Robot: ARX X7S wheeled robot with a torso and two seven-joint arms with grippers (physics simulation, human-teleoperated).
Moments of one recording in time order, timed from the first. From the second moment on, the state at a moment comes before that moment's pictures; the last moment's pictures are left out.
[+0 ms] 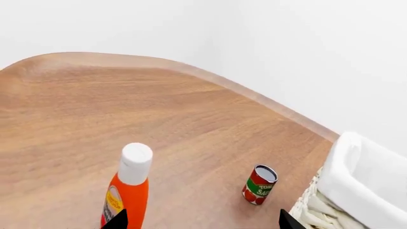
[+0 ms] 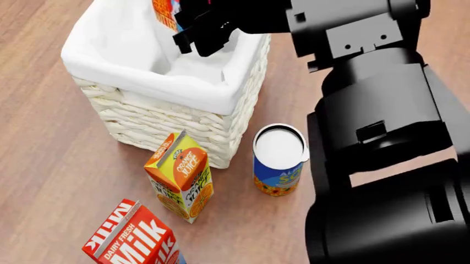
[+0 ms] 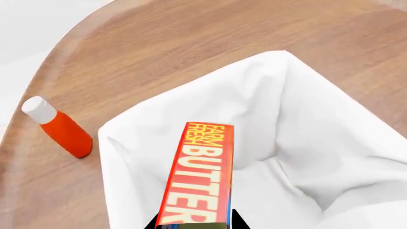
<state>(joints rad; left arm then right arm) -0.05 -0.41 -0.16 0.73 -0.85 -0.36 -0.71 1.83 0.00 -0.67 1.31 0.38 0.66 -0.87</state>
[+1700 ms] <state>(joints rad) 0.01 -0.46 -0.23 0.84 -0.96 -0.36 -0.78 1.81 0.00 -0.50 1.31 0.29 0.66 -0.76</state>
